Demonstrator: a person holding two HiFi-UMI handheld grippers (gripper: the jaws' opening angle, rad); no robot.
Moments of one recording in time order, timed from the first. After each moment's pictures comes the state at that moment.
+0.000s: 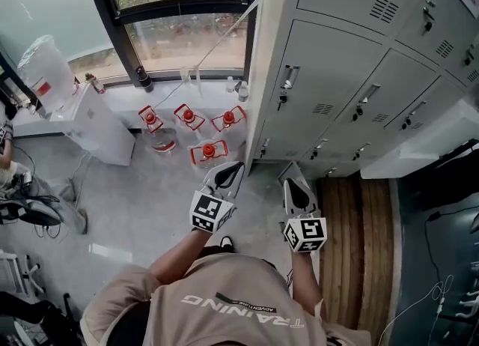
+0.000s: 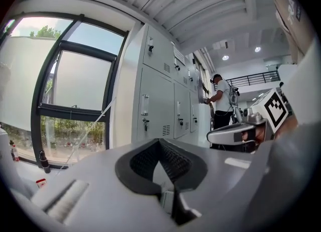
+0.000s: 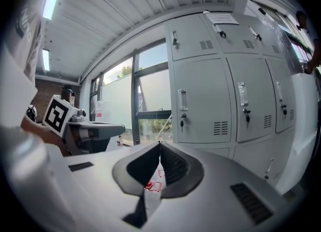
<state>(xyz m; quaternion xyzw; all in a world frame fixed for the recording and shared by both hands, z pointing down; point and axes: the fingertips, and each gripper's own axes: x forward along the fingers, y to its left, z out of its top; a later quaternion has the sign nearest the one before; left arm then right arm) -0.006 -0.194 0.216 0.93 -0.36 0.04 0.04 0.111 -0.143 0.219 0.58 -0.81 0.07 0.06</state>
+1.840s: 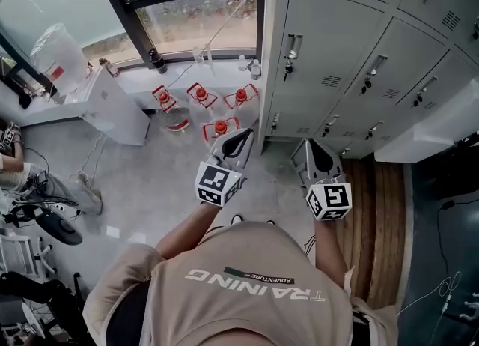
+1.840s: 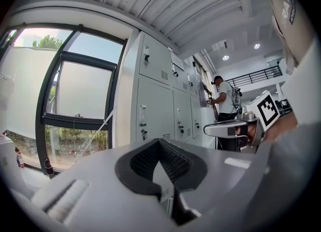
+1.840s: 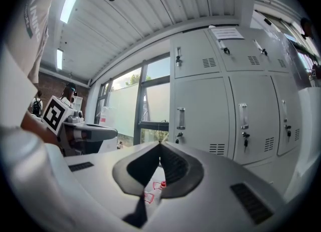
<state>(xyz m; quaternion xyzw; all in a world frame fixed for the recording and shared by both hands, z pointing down) 0.006 -0.177 0.180 0.92 -0.39 0.02 0.00 0.146 -0.143 0.170 0.56 -0.83 0.00 0.03</state>
